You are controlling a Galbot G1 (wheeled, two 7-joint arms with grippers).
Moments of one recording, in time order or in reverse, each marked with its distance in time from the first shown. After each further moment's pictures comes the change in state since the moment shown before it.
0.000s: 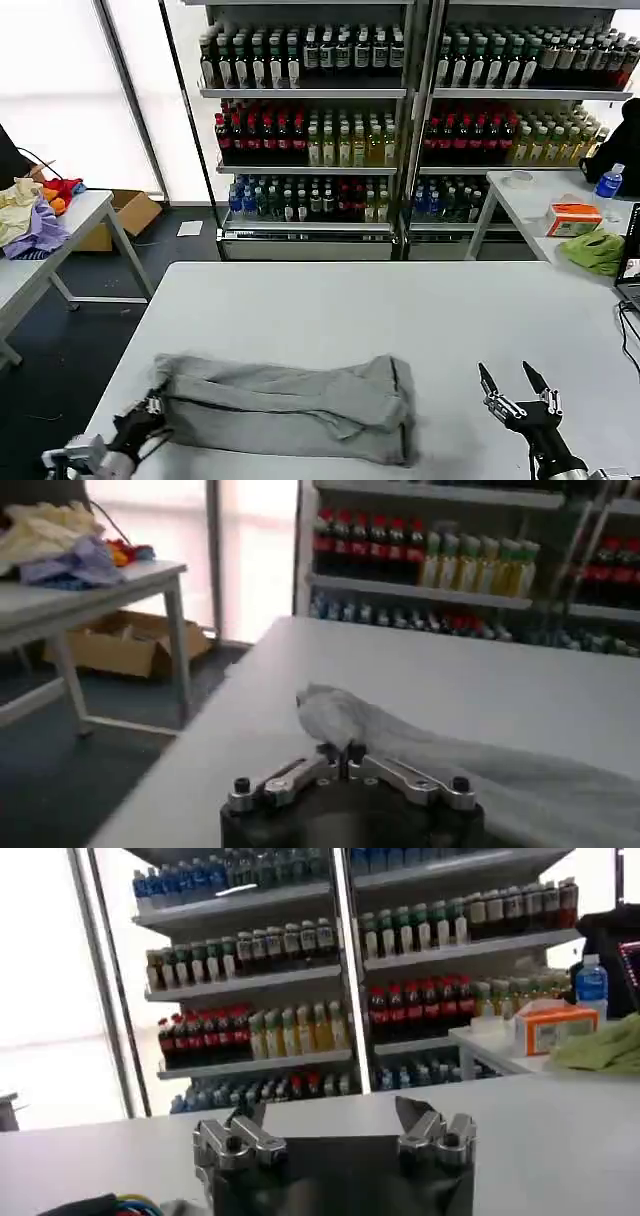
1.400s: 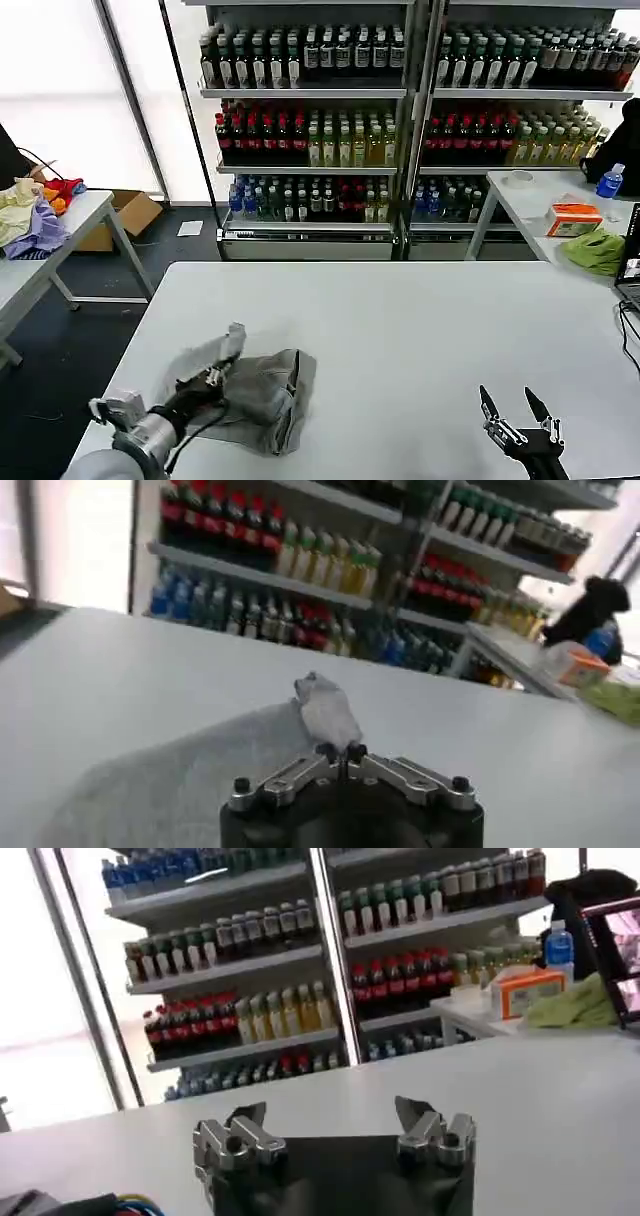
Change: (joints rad) left arm -0.145 0.271 0.431 -0.198 -0.362 0.058 -0.163; right arm -0.116 0.113 -0.011 0.084 -0.015 -0.015 0.003
